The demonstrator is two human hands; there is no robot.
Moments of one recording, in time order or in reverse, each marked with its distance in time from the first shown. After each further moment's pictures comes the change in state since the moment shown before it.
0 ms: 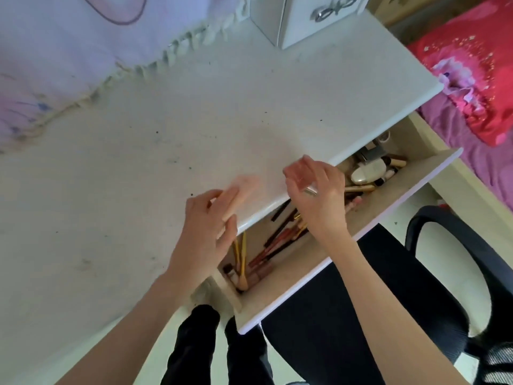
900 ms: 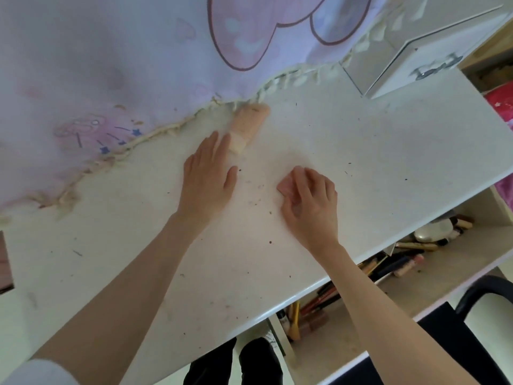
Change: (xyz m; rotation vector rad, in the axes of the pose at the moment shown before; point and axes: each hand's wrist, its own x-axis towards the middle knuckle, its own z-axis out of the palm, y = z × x) left_hand 0.105 -0.143 -0.070 0.236 0.046 -0.263; right_hand 0.057 -0.071 0.128 -0.287 -0.089 -0.277
